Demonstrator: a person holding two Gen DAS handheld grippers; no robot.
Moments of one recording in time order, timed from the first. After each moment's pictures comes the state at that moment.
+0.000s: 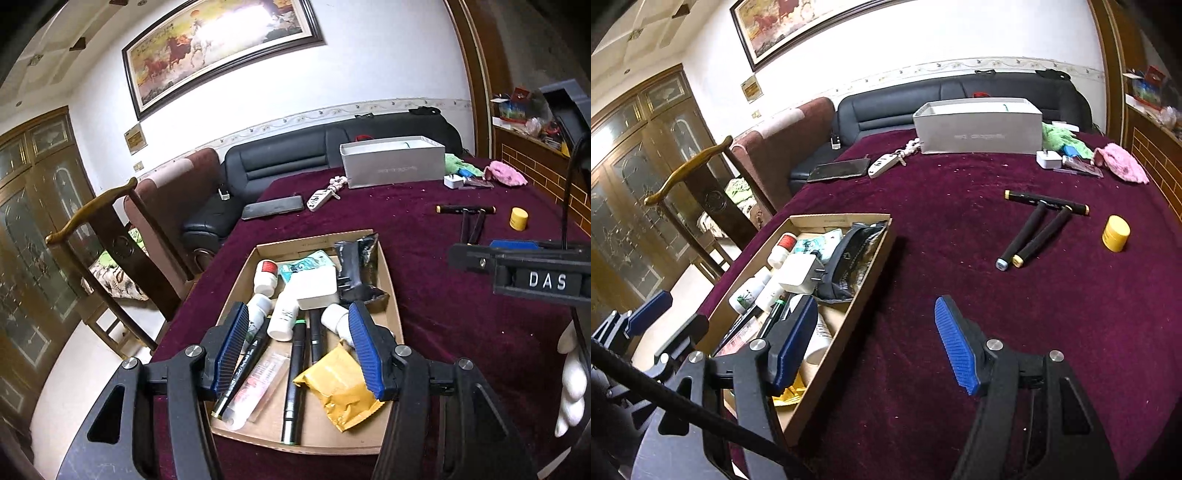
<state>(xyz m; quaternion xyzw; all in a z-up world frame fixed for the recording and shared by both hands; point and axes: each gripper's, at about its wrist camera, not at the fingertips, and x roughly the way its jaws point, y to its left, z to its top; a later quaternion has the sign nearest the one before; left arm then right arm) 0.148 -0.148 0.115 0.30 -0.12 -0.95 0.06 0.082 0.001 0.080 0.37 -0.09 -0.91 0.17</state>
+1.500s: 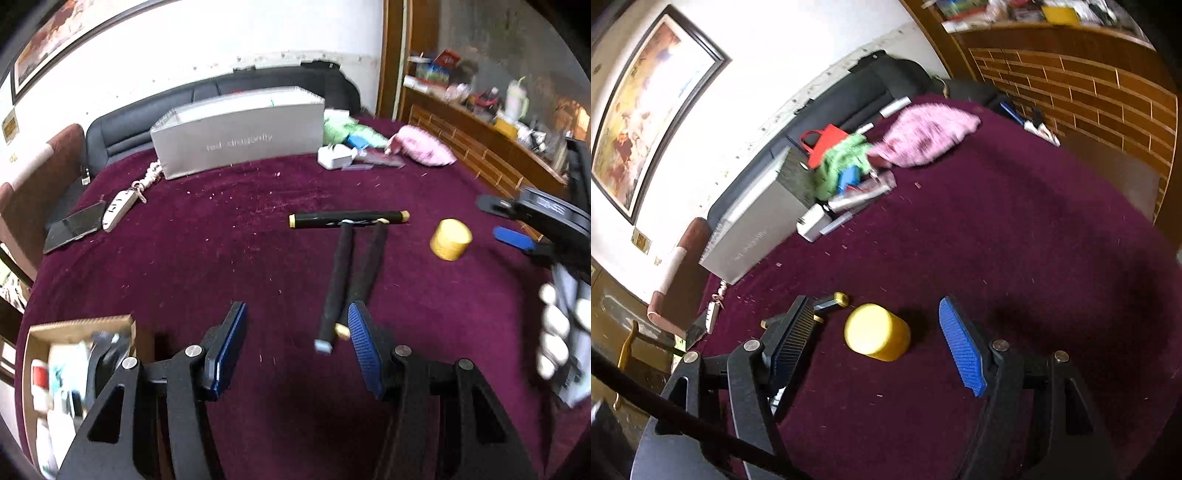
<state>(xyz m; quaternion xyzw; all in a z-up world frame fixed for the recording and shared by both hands) -0.062 0.021 0.061 0.42 -0.08 -0.89 -0.15 -0.030 0.293 0.027 0.35 -0.33 -0.87 -0.04</state>
